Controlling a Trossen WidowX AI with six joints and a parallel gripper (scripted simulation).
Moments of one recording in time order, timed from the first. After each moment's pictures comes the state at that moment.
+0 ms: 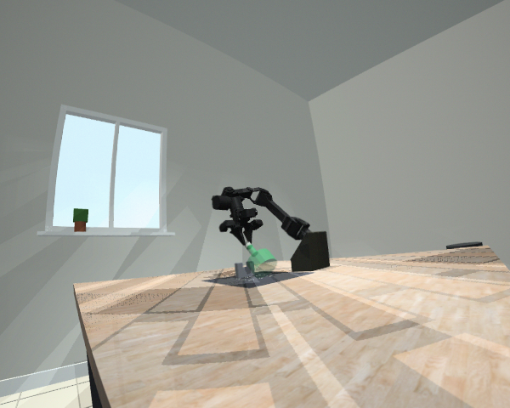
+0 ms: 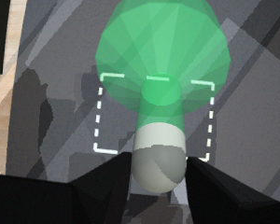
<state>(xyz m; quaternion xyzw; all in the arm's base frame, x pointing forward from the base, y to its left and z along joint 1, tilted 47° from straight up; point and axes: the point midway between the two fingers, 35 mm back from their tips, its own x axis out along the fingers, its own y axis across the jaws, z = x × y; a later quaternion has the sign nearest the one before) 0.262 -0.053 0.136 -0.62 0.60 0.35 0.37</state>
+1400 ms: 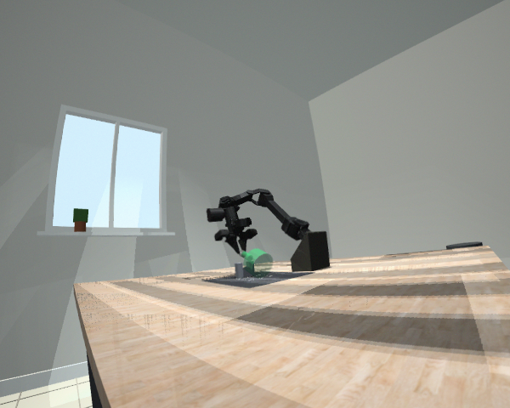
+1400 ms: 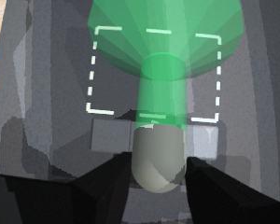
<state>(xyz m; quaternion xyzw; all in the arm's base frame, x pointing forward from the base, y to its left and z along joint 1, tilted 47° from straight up) 0.262 -0.107 0.146 -0.62 0.59 0.35 0.38</state>
